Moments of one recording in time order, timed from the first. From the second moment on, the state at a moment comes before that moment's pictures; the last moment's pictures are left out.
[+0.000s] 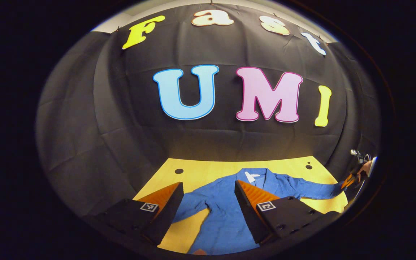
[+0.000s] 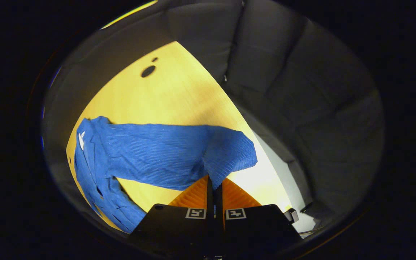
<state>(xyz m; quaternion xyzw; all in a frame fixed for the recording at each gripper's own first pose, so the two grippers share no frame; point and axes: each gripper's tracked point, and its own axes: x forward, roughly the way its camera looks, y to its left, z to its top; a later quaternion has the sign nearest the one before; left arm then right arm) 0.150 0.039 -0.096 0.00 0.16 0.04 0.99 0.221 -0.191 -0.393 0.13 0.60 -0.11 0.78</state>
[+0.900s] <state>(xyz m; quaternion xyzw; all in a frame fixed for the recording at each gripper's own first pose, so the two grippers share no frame) 0.048 0.233 -0.121 -0.03 0.16 0.18 0.97 0.302 0.270 -0.278 0.09 0.49 0.18 0.85</state>
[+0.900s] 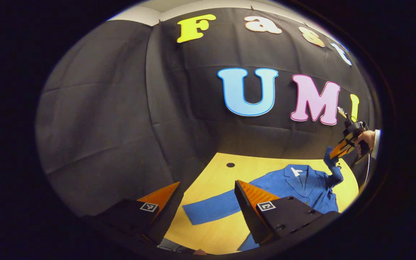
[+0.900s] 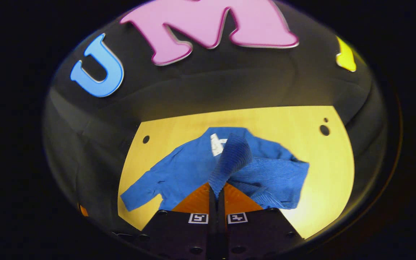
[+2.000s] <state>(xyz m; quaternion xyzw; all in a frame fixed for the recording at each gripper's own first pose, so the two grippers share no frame) 0.059 0.240 -0.245 -0.12 0.29 0.21 0.93 0.273 0.457 -0.380 0.30 0.56 0.28 0.72</state>
